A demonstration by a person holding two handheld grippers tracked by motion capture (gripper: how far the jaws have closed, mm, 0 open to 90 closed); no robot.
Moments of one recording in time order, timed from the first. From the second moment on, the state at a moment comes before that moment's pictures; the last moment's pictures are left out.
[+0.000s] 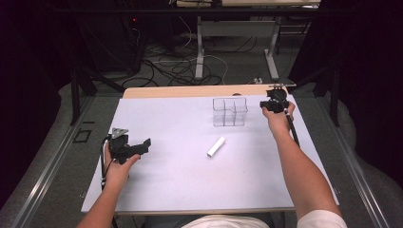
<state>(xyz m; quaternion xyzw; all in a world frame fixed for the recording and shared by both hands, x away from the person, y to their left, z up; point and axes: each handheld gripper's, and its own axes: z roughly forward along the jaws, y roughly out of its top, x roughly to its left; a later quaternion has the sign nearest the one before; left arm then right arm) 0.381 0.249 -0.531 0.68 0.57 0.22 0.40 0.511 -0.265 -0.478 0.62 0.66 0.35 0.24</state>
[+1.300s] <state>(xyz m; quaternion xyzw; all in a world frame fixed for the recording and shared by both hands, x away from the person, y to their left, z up) 0.382 0.248 -0.532 0.69 0.56 0.22 0.39 0.515 -0.219 -0.501 0.60 0.68 0.35 0.23</state>
